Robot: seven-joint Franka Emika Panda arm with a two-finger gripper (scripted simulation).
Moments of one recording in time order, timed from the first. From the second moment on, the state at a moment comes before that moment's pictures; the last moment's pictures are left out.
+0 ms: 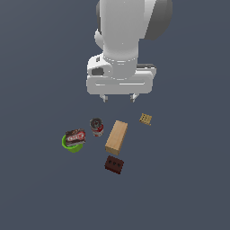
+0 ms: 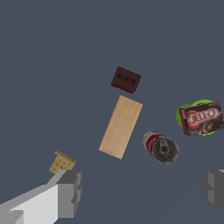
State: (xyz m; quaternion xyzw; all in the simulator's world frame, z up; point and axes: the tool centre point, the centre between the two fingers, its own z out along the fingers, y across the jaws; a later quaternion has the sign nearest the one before) arm 0.000 0.015 0.315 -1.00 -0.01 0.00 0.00
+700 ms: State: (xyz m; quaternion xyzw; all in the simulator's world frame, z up) arm 0.007 0.032 0.320 -1.00 -0.04 -0.01 0.01
